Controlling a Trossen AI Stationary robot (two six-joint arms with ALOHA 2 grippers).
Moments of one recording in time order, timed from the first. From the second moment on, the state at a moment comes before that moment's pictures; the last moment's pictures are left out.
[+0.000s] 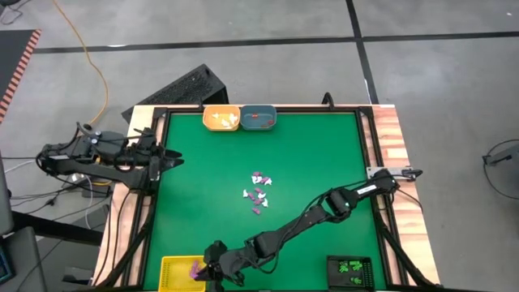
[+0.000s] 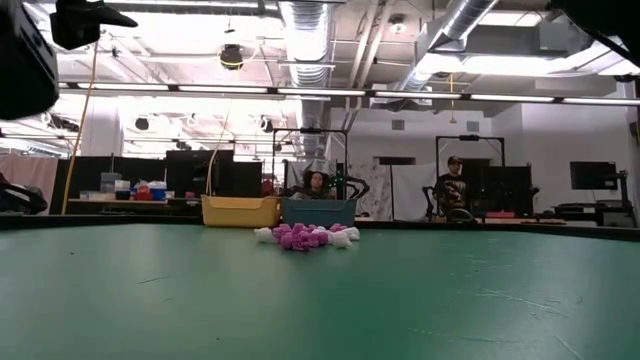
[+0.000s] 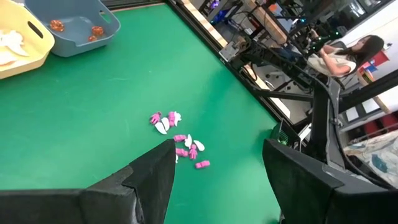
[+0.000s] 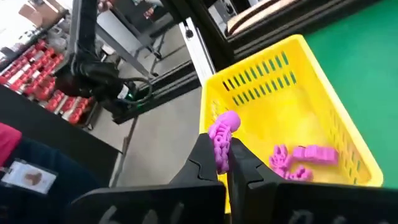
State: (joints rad) left arm -0.11 0.44 0.86 -0.74 -0.25 -0.83; right arm 0.49 2.59 2.30 0.05 0.12 0.68
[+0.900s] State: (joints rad) left arm -0.11 0.44 0.86 -0.74 -0.25 -0.83; right arm 0.46 2.59 2.30 0.04 0.13 0.73
